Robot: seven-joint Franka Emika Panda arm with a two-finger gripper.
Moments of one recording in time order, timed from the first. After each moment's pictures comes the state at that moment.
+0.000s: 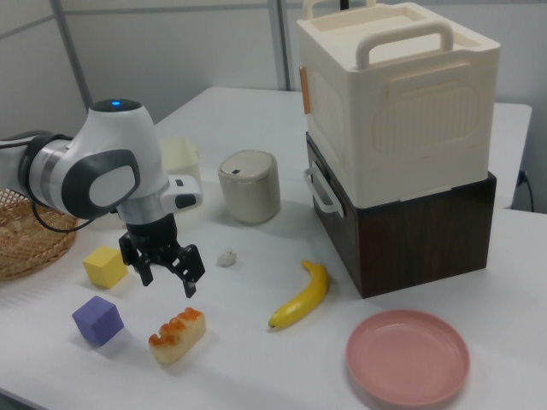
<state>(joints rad) 0.01 -0.29 -0.11 -2.41 -0.04 2.11 -0.18</state>
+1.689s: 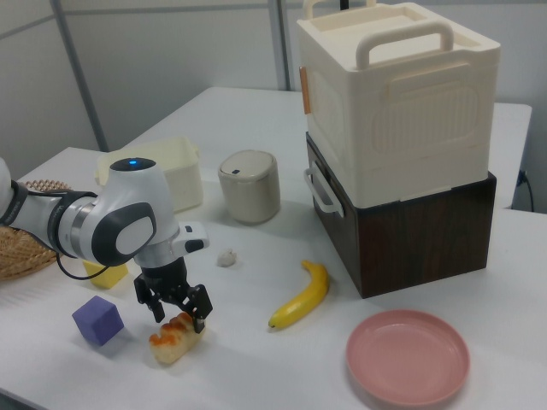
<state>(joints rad) 0.03 -0.06 -0.08 -2.48 -0.07 2.38 -0.10</state>
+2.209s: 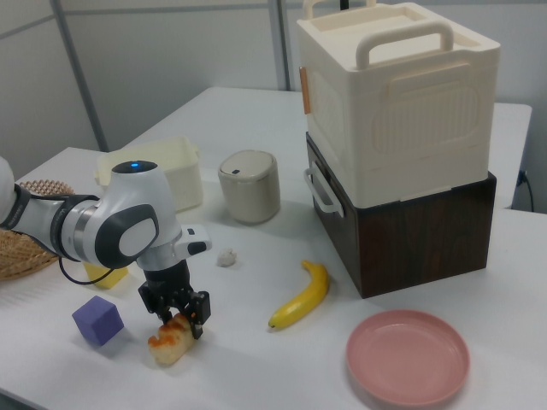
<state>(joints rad) 0.02 -0.06 -0.08 -2.48 -0.11 2.38 -0.10</state>
